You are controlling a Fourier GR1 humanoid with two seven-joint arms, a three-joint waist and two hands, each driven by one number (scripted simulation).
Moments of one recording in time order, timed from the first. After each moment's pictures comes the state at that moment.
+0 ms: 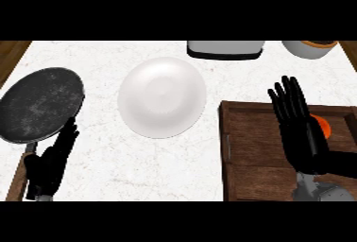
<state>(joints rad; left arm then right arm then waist) 0.08 0.40 -0.17 -1.44 0.20 0.22 -0.03 -0.10 -0.26 0.20 -1.71 -0.42 -0.23 -0.10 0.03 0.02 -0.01</state>
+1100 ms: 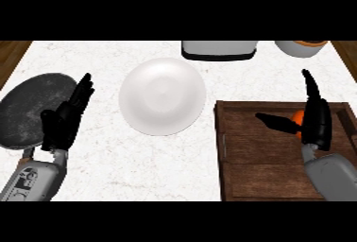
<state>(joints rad) -0.23 0.37 -0.17 -1.43 0.12 0.20 0.08 -0.29 -0.47 0.30 -1.38 0.30 -0.68 0.36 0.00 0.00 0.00</state>
